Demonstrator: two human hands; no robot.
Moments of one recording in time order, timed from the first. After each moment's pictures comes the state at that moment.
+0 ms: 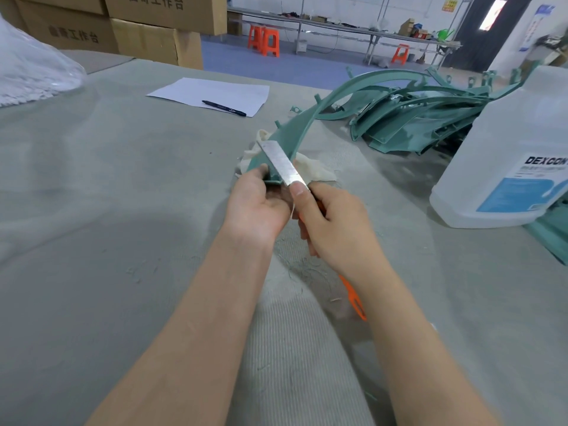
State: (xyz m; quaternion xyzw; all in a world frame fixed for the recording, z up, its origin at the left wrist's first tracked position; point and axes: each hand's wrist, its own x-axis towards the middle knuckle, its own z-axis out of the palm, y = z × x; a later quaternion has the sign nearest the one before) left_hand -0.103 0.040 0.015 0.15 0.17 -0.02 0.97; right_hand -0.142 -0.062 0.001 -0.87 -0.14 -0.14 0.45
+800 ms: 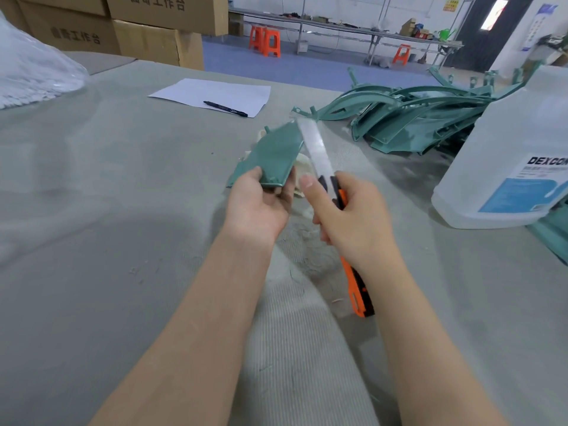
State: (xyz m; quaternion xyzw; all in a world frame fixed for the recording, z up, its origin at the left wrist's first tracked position) left_hand -0.100 0.044 0.016 0.19 0.20 -0.01 0.96; right_hand -0.142 -0.068 0.011 -0.85 -0.09 -0.16 0.50
